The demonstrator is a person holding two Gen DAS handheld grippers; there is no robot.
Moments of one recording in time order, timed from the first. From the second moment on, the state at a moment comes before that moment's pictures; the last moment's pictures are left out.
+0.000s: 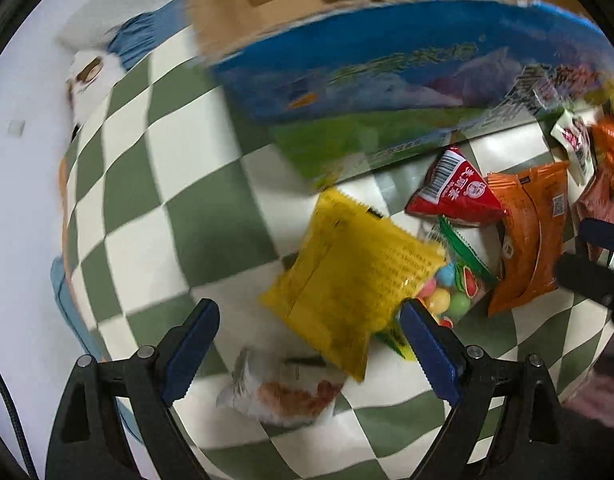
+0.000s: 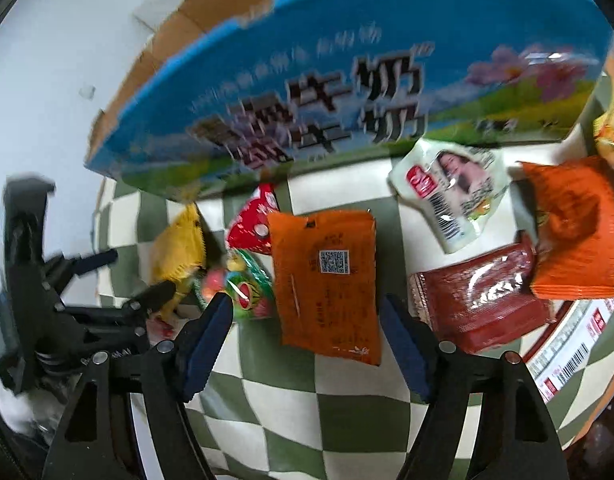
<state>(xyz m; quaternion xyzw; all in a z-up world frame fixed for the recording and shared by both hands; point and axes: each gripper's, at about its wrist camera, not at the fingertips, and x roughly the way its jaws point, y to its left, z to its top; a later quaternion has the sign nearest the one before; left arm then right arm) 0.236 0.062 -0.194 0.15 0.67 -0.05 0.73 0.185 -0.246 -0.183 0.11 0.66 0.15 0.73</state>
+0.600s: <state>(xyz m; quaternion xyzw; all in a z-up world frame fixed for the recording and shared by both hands) 0.207 0.106 -0.227 -0.02 0.72 0.00 0.69 0.153 -0.223 -0.229 0.03 0.69 0.14 0.71</state>
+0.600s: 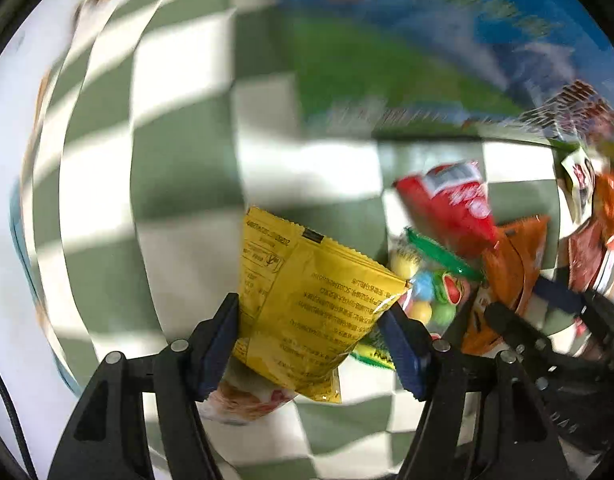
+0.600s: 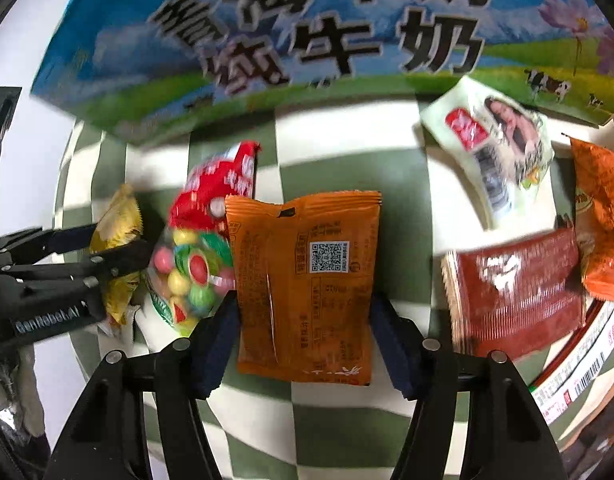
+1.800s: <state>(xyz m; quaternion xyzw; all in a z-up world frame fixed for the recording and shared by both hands) 0.106 0.137 -0.284 -0.10 0.73 0.01 0.67 0.072 -0.236 -0.234 0.03 0.72 0.15 0.68</state>
